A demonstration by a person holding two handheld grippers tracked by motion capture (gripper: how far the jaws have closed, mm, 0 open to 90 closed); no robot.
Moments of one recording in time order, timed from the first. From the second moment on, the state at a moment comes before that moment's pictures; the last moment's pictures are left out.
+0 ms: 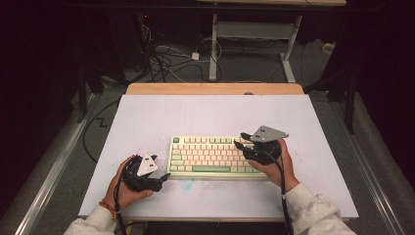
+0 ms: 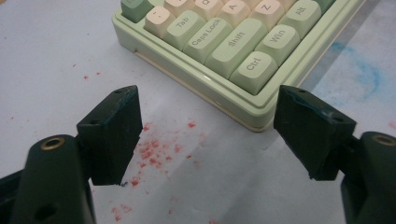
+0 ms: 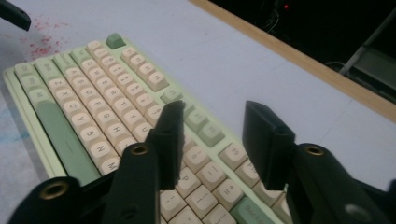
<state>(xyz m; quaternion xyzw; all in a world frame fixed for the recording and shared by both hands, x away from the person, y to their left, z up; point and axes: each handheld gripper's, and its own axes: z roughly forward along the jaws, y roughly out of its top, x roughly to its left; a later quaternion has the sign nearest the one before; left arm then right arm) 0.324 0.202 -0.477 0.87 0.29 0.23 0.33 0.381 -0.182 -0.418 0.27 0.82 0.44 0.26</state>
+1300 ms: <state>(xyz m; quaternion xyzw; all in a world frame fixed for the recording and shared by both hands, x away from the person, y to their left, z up) 0.322 0.206 -0.462 0.84 0.30 0.26 0.37 0.318 -0.251 -0.442 0.31 0.78 0.42 0.34</state>
